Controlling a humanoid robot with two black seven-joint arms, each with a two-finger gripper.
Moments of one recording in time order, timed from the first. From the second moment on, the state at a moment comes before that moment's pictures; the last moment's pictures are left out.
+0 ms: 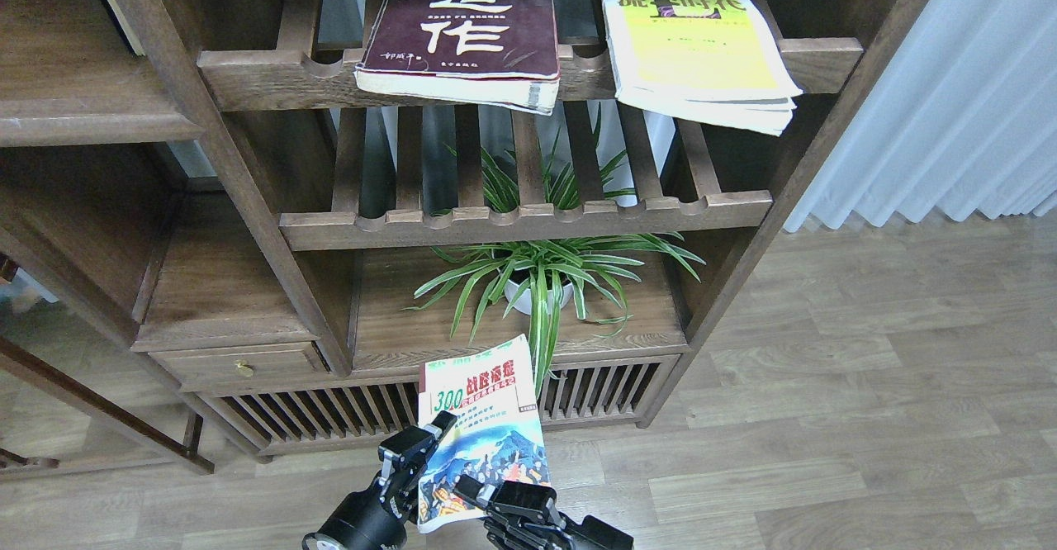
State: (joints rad) left arm 0.15 0.07 -0.80 -1.14 -0.41 -0.49 0.08; right arm -0.10 0.02 0.67 0.97 0.33 0.58 -0.49
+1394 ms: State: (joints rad) left arm 0.21 1.18 -1.23 -1.34 -0.41 -0.49 0.11; right arm 0.05 0.02 0.72 0.80 0.23 0.58 -0.49
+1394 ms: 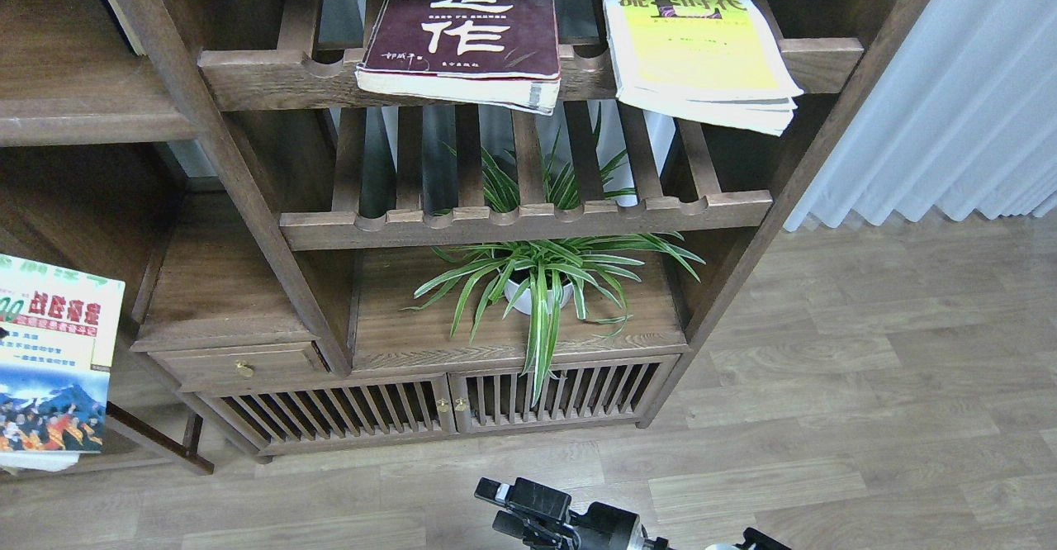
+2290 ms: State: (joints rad) left arm 0.15 1.38 -1.51 -1.35 -0.41 -0.49 0.18; right arm 0.09 0.02 0.74 0.77 0.23 0.58 -0.49
